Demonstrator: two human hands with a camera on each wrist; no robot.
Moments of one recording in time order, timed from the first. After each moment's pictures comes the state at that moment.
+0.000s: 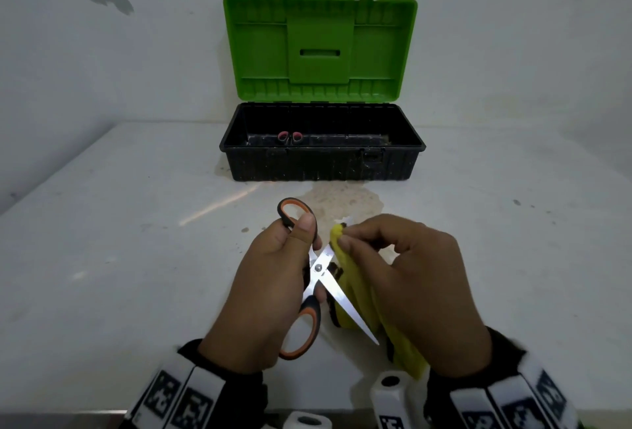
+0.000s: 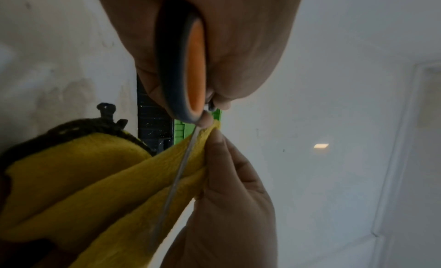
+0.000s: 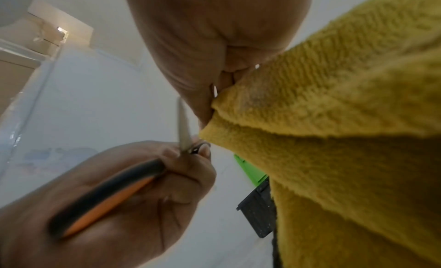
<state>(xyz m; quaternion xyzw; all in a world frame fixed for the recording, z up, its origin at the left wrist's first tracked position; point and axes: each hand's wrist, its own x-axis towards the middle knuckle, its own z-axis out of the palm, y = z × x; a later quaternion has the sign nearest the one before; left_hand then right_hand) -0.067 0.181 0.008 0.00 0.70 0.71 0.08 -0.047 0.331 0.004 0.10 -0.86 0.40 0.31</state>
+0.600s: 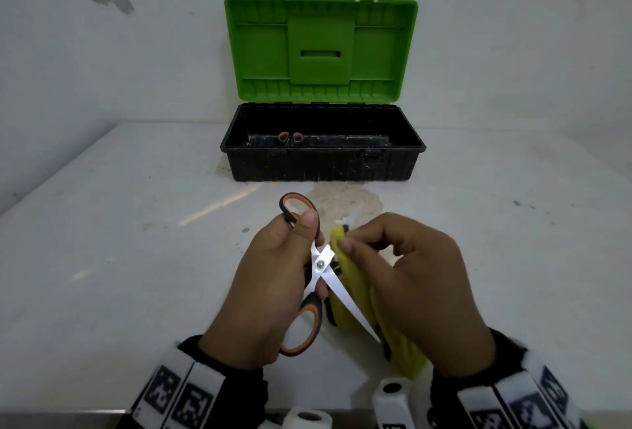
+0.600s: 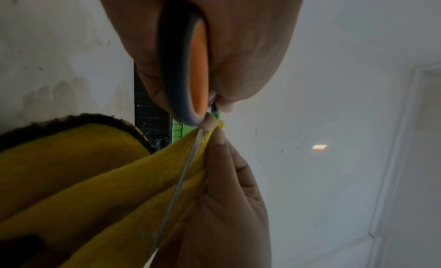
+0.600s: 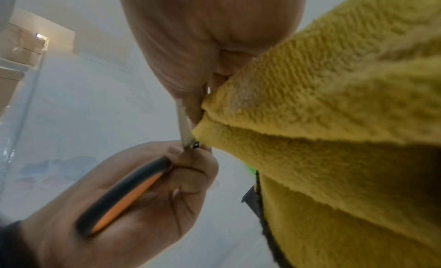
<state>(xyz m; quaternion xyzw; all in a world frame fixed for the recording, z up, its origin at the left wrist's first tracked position) -0.066 0.181 0.014 0.02 0.70 0.71 0.08 -0.045 0.331 0.004 0.10 -0.85 0.44 0.28</state>
